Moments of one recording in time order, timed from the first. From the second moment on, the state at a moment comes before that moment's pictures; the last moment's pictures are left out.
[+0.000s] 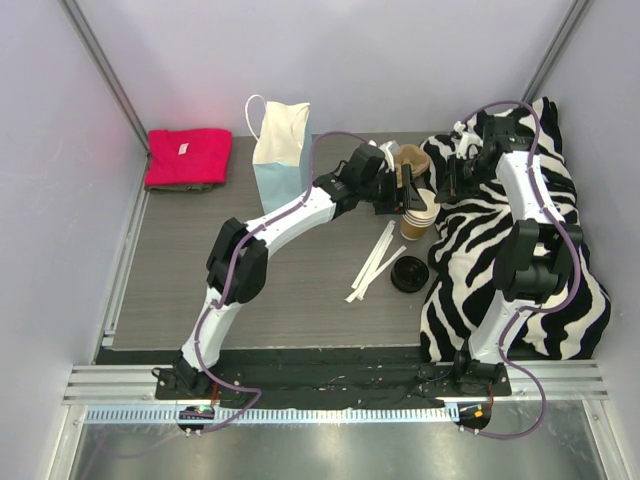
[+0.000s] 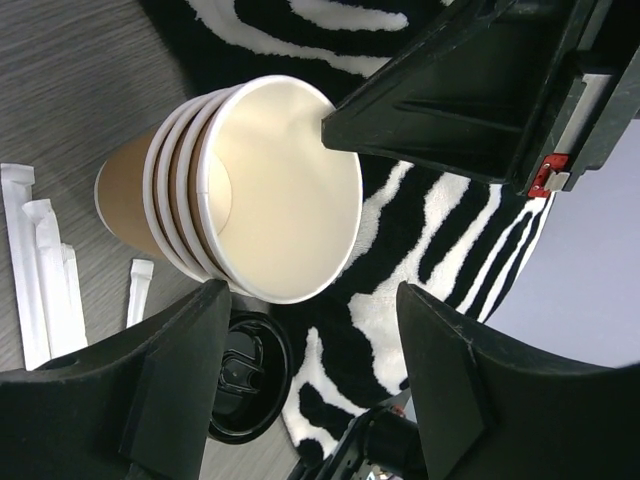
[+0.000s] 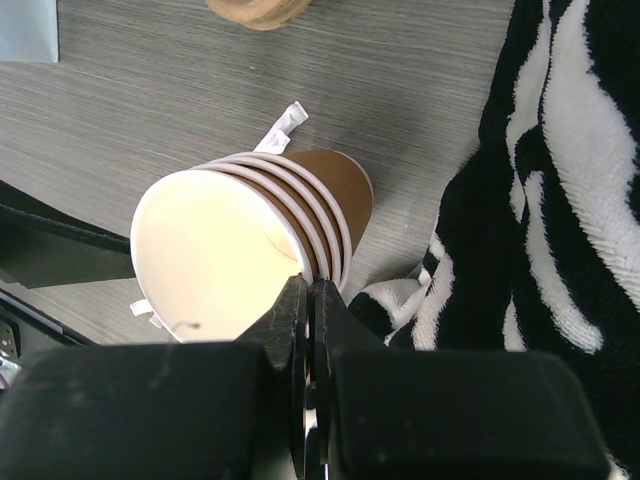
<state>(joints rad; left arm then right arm) -0.80 2.24 2.02 -0.27 0.37 -0.81 -0.13 1.86 1.71 -1.01 -0.50 -0.15</state>
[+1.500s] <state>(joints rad) -0.77 2.23 2.06 -0.22 0.42 -0.77 -0.19 1.85 1.94 -1.11 -0.65 -0.15</state>
